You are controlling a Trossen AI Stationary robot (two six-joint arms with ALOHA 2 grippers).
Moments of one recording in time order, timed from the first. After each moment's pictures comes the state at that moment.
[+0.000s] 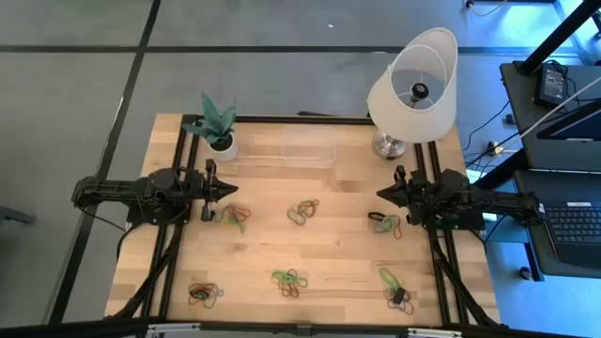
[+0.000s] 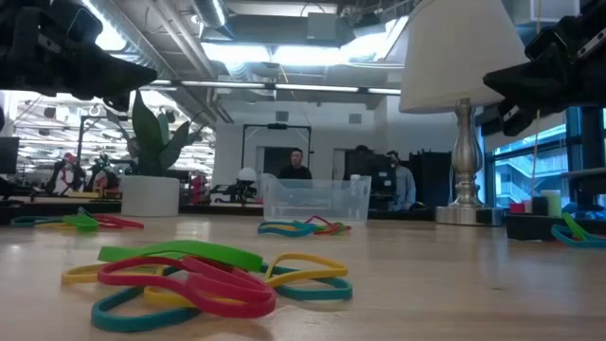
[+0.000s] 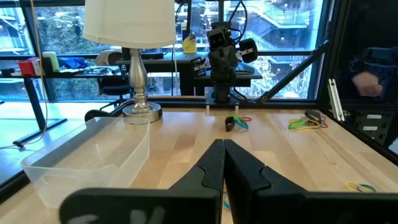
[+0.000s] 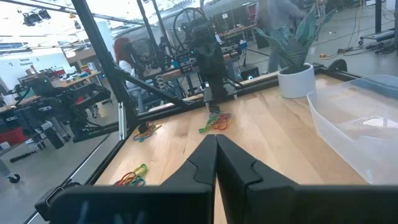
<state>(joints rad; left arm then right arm) 0.00 0.00 0.01 0.03 -0.09 0.00 -0.10 0.01 0.01 0.04 -0.15 0.31</state>
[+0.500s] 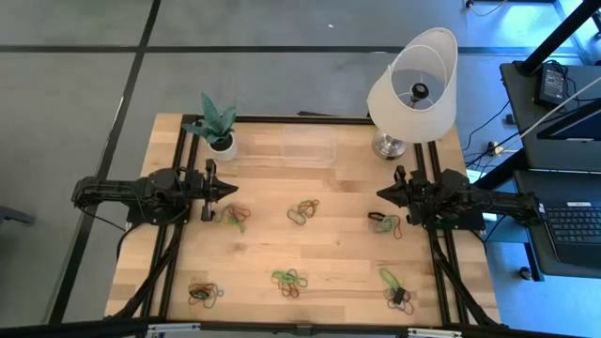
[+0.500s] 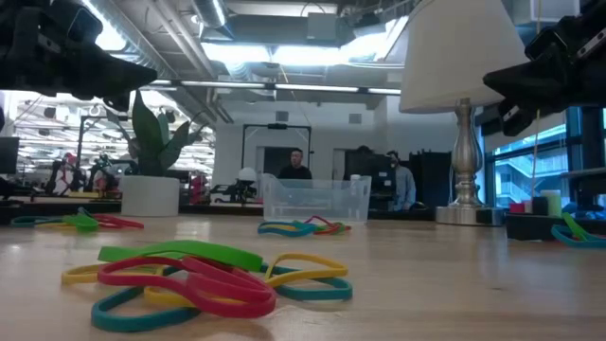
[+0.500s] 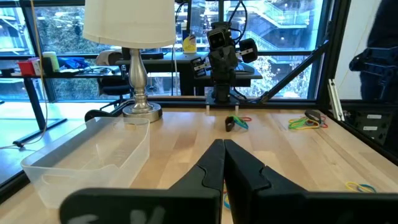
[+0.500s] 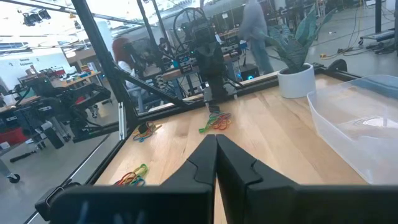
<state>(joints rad) 0.00 0.00 0.01 0.03 -0.09 0.00 -0.10 0.01 0.01 0.04 -0.15 0.31</state>
